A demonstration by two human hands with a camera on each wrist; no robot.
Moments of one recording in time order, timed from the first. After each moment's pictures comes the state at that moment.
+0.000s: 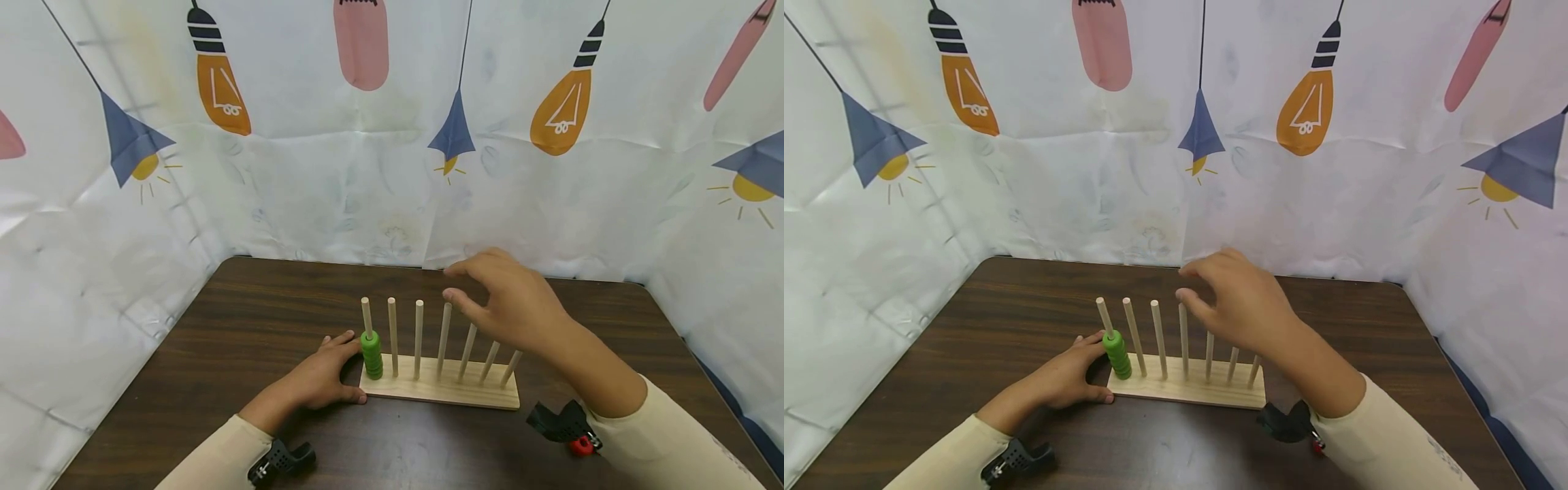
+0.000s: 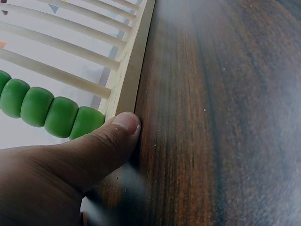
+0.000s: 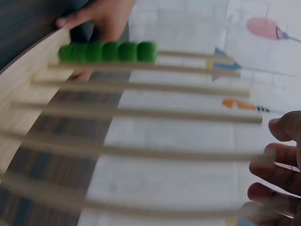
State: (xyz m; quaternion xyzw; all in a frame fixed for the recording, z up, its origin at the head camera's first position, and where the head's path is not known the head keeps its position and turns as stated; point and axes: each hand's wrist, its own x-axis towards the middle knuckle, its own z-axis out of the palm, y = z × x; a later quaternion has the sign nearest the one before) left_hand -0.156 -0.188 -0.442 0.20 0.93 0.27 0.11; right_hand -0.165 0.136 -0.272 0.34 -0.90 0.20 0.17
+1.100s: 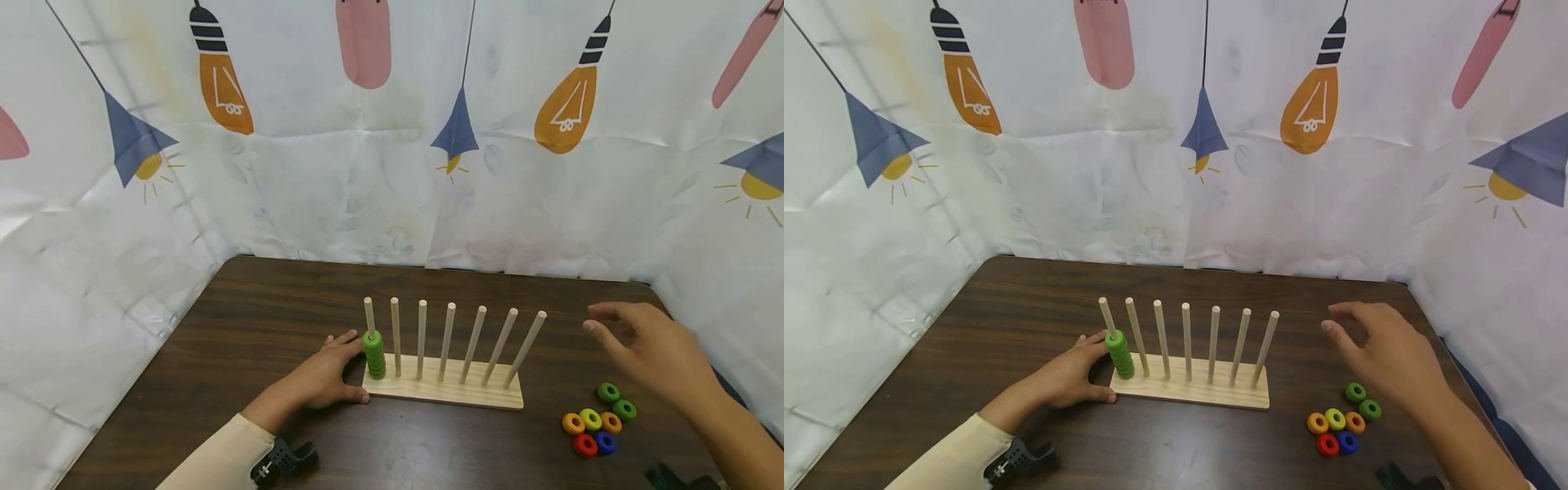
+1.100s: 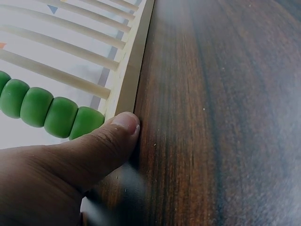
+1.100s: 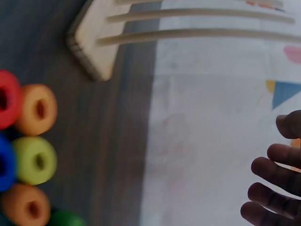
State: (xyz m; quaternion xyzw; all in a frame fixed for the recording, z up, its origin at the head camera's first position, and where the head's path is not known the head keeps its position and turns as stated) left_hand -0.155 -0.187 -0.440 0.20 0.94 0.27 0.11; right_hand -0.140 0.298 -0.329 0.13 -0.97 0.18 0.10
